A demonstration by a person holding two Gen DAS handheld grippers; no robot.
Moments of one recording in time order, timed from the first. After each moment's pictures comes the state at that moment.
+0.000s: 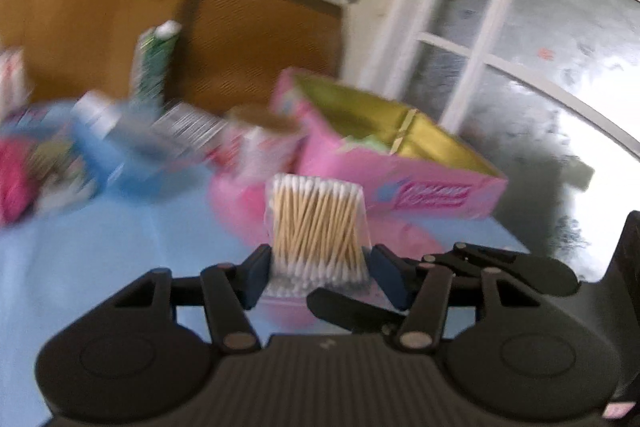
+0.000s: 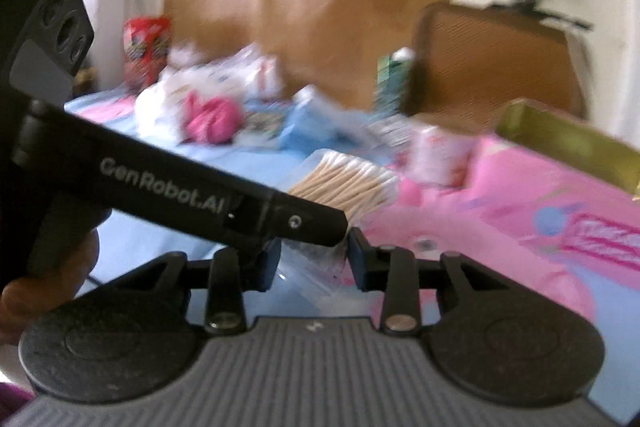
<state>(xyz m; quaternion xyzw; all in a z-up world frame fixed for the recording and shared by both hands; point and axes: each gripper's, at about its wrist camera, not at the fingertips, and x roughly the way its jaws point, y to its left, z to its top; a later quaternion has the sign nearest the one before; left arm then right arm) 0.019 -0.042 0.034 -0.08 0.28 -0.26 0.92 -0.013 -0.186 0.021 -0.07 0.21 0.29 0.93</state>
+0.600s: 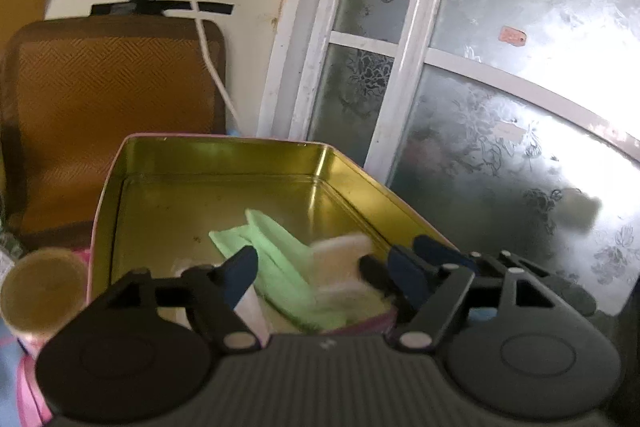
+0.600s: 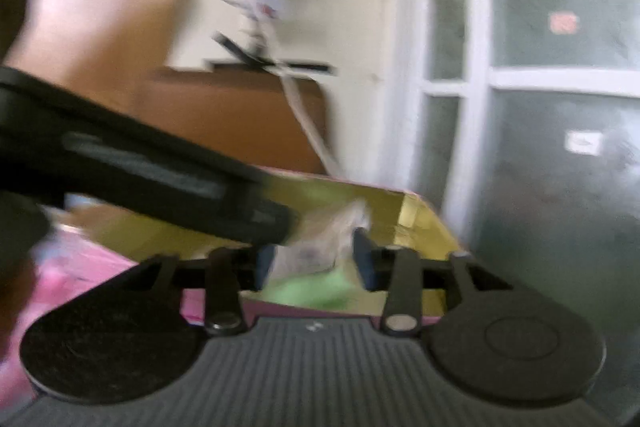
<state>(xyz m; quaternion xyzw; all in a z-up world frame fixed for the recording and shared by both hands) 0.134 -0.209 0.069 -0.03 0.25 -0.33 0.91 0.080 -0.337 0.044 -0.04 0.12 -0.01 0.99</state>
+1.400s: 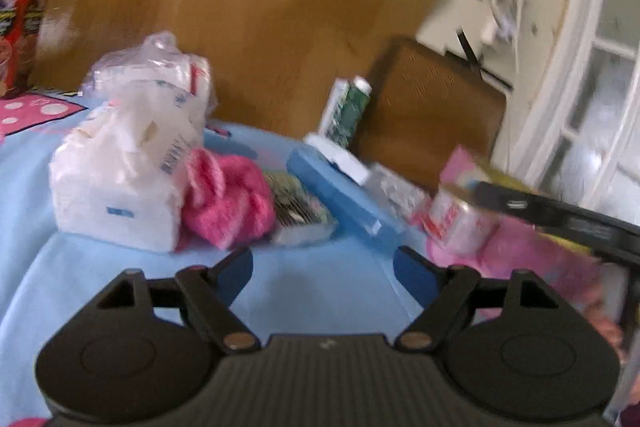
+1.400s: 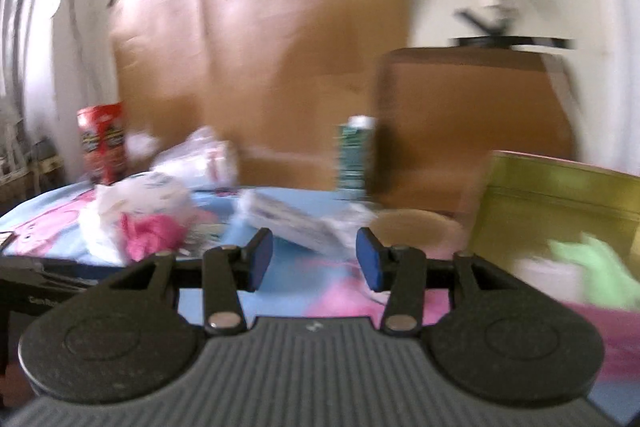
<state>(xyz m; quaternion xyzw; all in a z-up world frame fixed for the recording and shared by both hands) 0.022 0.098 0.005 -0.18 0.22 -0.06 0.96 0.075 -0.168 0.062 0.00 0.17 0.29 0.94</state>
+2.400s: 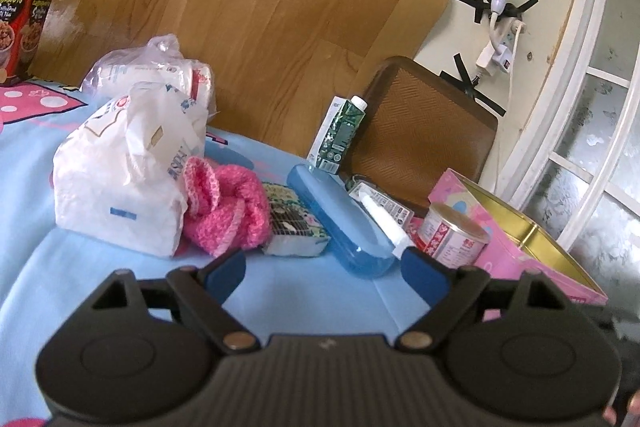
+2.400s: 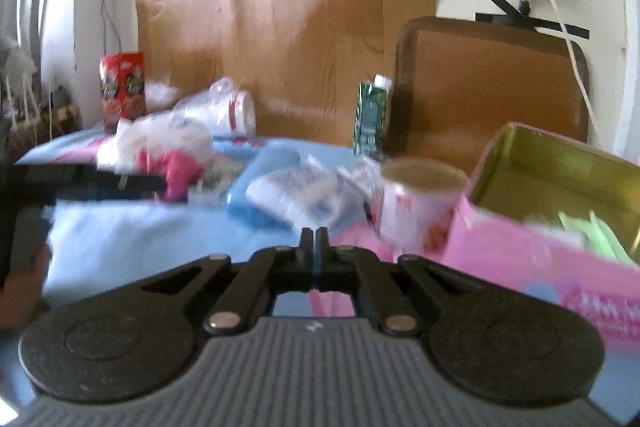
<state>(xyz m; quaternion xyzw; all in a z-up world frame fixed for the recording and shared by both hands) 0.015 0.103 0.005 -0.20 0.20 -0.07 0.96 0.038 -0.187 0.043 -0.05 0.21 0.30 0.93</state>
